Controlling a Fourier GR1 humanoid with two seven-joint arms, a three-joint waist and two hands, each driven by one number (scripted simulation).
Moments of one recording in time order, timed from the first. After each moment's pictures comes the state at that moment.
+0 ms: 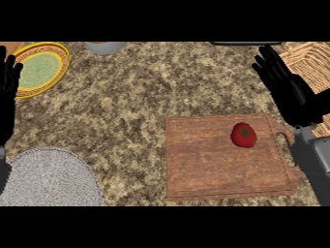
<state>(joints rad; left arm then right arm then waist) -0.24 0.49 -0.03 -1.62 0.29 0.35 0.03 -0.42 -0.39 0.13 -1.39 -0.42 0.00 0.05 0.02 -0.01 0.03</state>
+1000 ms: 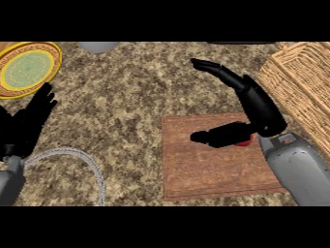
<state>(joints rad) -0.19 0.48 -0.11 -1.39 0.32 0.17 0.16 -0.51 -0.31 0.34 -1.55 0.09 -0.05 -0.15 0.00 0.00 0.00</state>
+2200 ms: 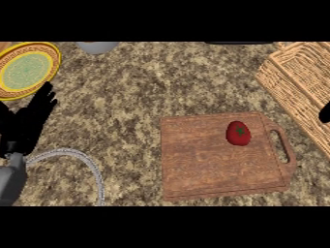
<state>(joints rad) -0.21 0.45 -0.07 -1.34 0.30 0.13 0.15 -0.88 -0.78 0.14 -1.59 -0.16 0.68 0.80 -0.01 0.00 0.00</state>
